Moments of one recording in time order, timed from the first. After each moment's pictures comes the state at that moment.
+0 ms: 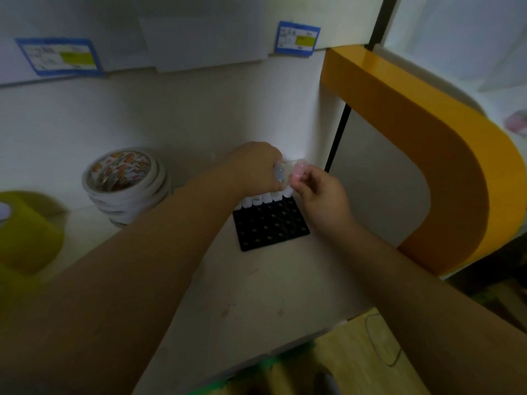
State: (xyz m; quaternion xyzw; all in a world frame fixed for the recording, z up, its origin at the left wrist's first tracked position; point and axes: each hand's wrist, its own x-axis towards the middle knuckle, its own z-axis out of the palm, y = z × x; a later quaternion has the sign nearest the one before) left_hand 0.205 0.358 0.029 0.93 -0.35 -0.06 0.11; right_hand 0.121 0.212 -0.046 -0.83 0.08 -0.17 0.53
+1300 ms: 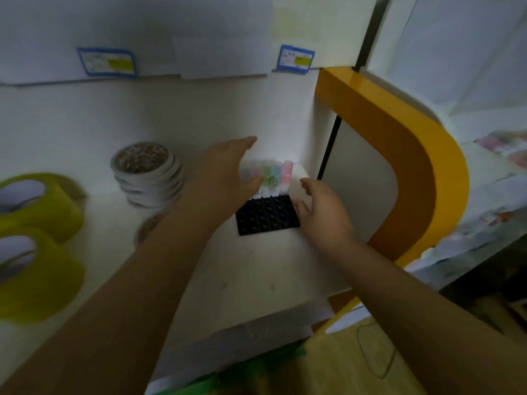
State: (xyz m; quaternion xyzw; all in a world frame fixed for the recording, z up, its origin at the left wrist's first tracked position) left_hand 0.122 0.422 0.026 0.91 -0.25 0.14 0.30; right_hand 0.056 0.224 -0.019 -0.94 0.07 -0.13 0.30
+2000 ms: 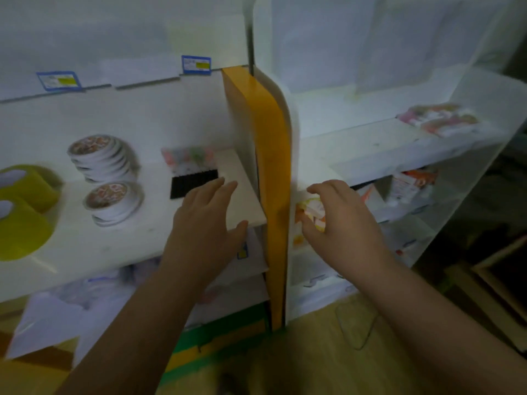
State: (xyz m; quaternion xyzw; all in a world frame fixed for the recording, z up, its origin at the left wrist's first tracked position) left_hand -0.133 0.304 0.034 0.95 -0.22 0.15 0.18; right_hand -0.193 0.081 0.028 -0.95 0.00 -0.23 0.20
